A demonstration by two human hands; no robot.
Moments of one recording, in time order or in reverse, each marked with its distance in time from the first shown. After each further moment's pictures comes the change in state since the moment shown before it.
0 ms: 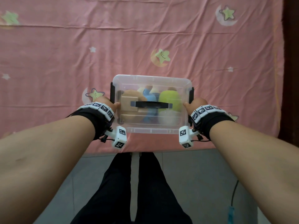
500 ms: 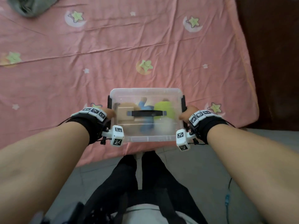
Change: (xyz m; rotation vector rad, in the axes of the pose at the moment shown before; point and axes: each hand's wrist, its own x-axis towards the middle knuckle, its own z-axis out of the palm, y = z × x) left_hand -0.067 0.011 -0.047 -0.153 -0.247 -0.038; right_hand -0.113 0.034 -0.040 0.157 -0.154 0.089
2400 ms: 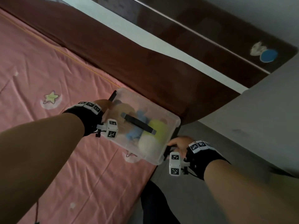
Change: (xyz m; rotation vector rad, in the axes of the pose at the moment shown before) left_hand -0.105 0.617 0.385 0.671 -0.105 0.507; right_hand 0.130 0.420 -0.206 1.418 -0.174 0.459
